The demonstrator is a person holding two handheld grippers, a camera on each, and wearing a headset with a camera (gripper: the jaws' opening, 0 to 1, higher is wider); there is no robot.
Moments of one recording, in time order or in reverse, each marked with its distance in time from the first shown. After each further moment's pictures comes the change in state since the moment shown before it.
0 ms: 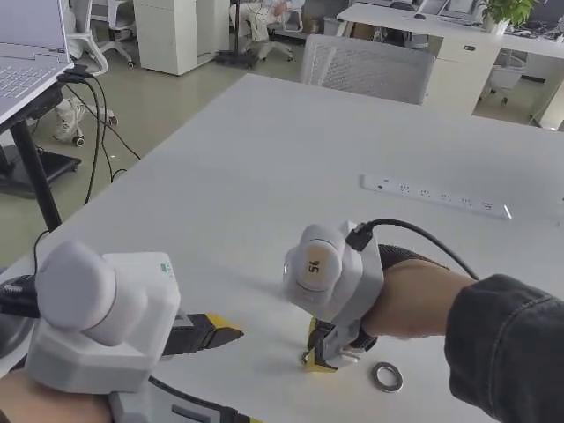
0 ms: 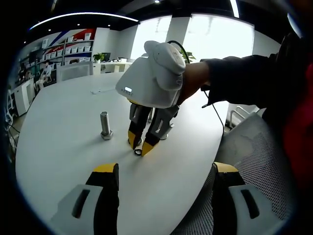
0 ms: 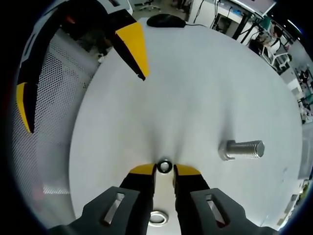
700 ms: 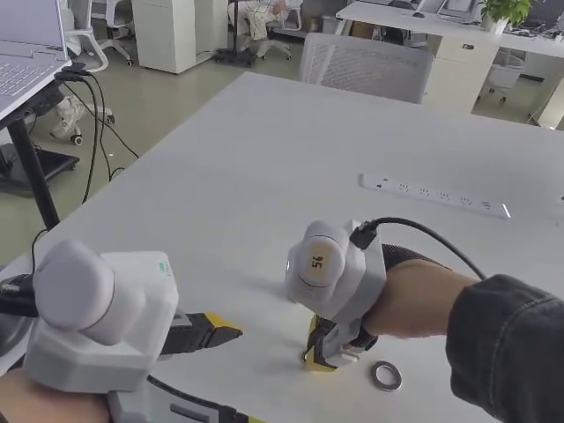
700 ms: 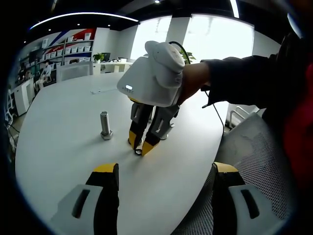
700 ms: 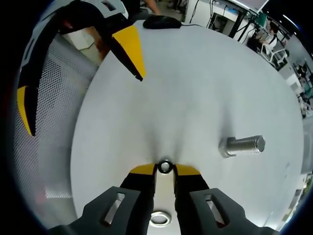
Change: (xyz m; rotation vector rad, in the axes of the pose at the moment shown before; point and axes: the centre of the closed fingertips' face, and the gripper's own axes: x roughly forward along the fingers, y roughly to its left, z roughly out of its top) left arm 0.000 0.002 0.000 -0.002 -0.002 -0.003; right arm 0.000 0.001 0.000 0.042 -0.018 0.005
